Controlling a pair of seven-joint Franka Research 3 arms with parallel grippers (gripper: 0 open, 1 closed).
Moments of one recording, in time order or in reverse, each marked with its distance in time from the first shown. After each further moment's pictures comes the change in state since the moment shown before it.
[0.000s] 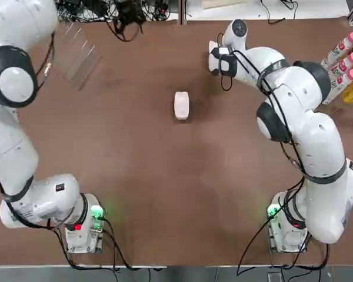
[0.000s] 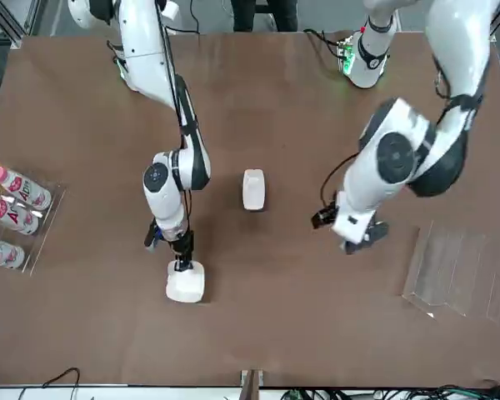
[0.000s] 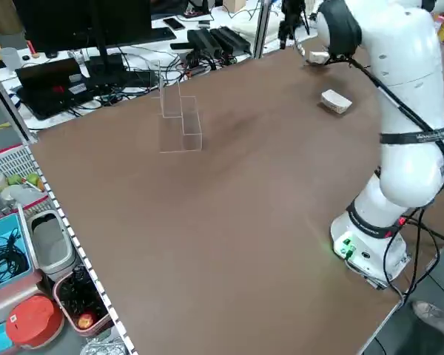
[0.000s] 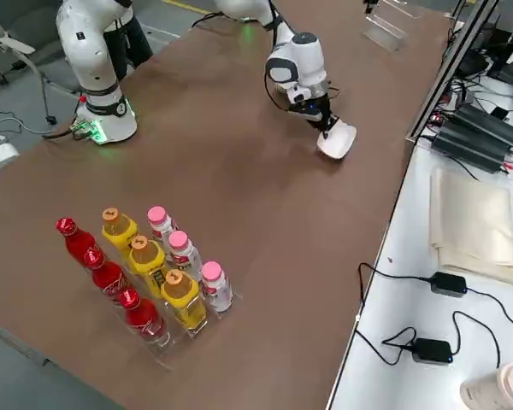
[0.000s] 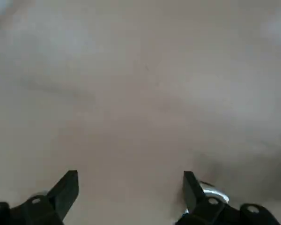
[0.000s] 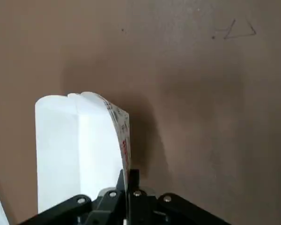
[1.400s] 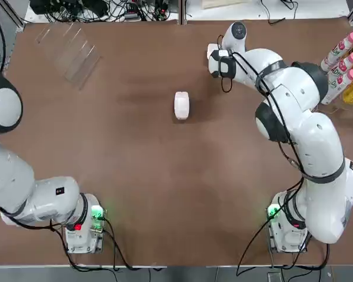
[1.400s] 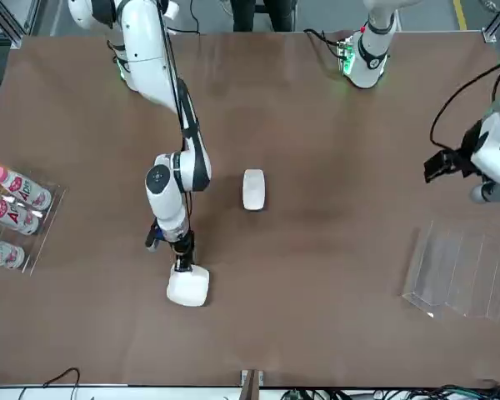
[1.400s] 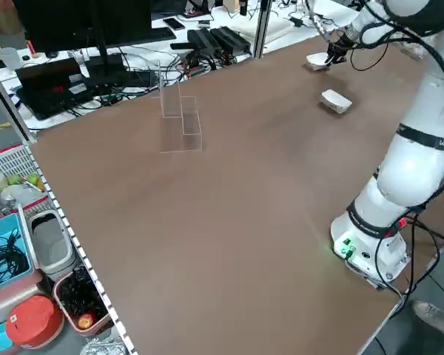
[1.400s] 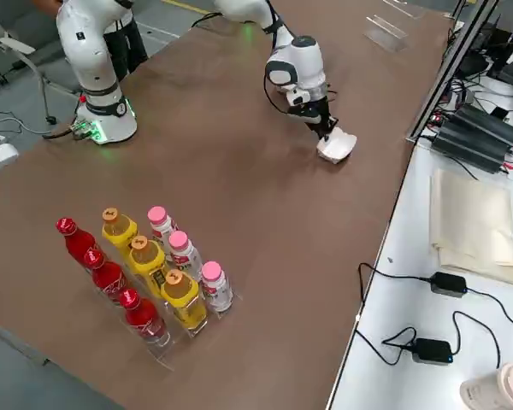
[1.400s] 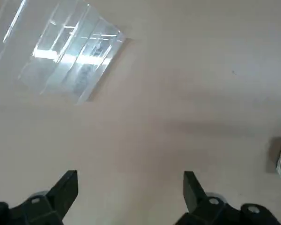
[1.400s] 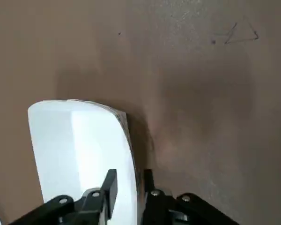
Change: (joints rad) left arm -0.195 -0.435 0.663 -0.004 -0.331 -0.294 0.763; right arm -0.002 0.016 0.001 0.002 0.000 0.008 0.000
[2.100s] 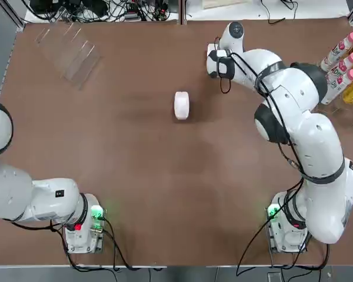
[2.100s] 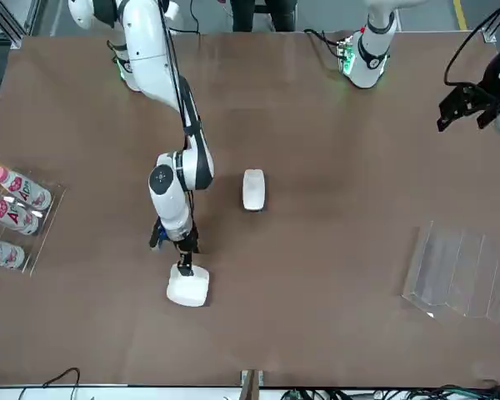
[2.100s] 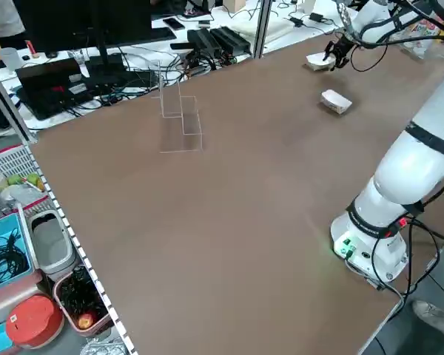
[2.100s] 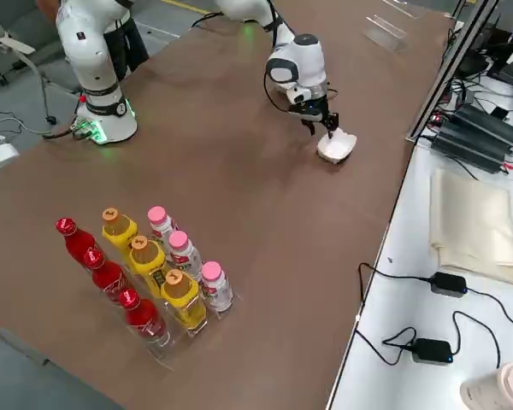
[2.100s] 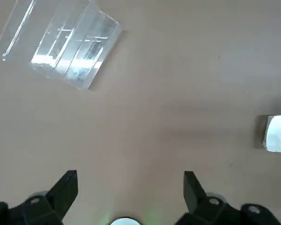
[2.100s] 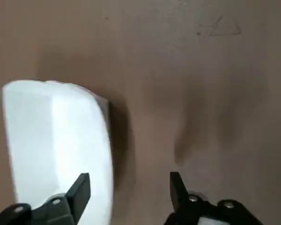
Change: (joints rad) left arm -0.008 -0.145 0.066 -0.059 -0.059 -0.059 0.081; right arm 0.017 -0.003 0.000 0.015 -0.005 -0.108 -0.072
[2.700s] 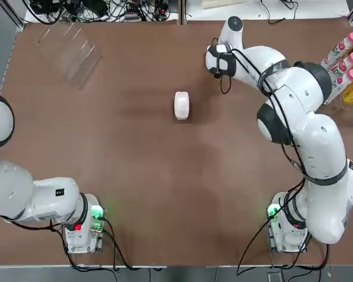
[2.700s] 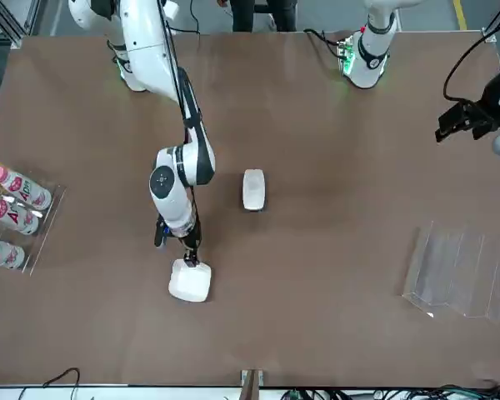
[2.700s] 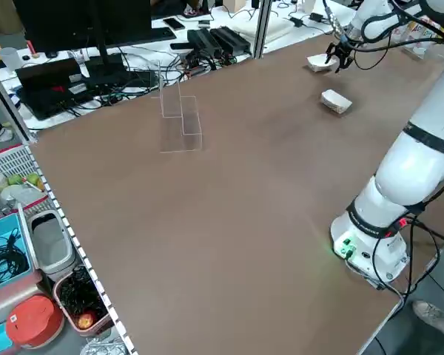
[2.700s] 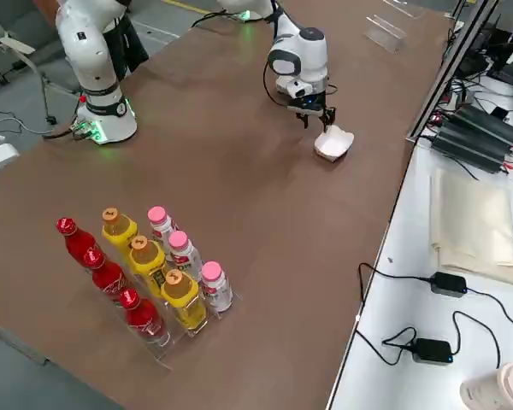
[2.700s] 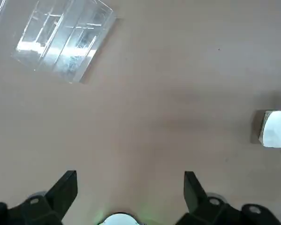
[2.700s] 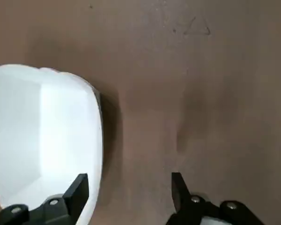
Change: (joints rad) left arm 0.015 0.043 0.001 -0.005 -0.040 0.005 0.007; right arm 0.008 -0.038 -0.012 0.006 0.000 -0.105 -0.056
